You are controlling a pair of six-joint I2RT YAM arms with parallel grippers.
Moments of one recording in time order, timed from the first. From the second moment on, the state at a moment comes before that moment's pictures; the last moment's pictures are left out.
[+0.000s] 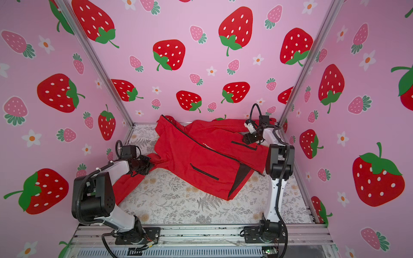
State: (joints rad) left arm 0.20 1.63 0.90 -0.33 0.36 -1.01; right arm 0.02 2.28 1.89 -0.67 -0.40 -0.48
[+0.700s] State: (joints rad) left arm 0.21 1.92 1.43 -0.45 0.31 -0.65; right arm -0.01 2.27 1.79 -0.72 -0.48 -0.47
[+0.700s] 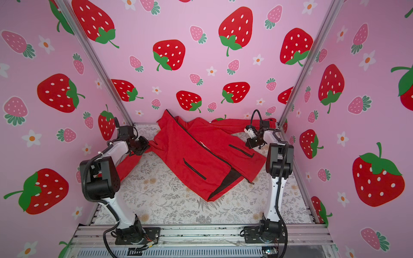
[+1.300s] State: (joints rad) left arm 0.17 2.53 2.45 -0.69 0.32 -0.53; right arm 0.09 1.67 1.13 -0.57 -0.44 -0.04
